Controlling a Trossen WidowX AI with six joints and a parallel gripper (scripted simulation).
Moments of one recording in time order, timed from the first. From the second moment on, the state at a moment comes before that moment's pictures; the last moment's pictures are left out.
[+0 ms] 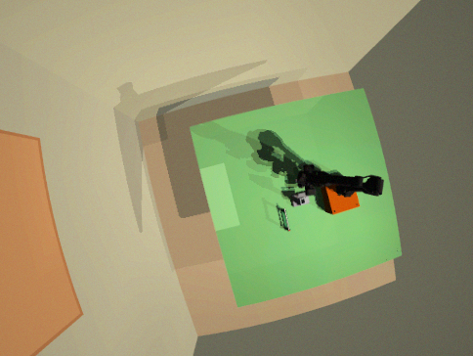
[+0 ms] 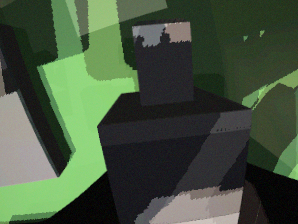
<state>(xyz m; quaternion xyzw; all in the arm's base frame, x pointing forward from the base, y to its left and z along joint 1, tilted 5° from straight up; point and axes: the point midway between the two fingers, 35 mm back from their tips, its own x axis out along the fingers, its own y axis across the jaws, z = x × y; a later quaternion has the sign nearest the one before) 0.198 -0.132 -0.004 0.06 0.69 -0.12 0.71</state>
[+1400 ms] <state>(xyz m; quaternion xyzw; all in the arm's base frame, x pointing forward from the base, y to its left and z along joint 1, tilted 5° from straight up) 0.196 -0.130 0.006 0.06 0.69 -0.11 0.71</state>
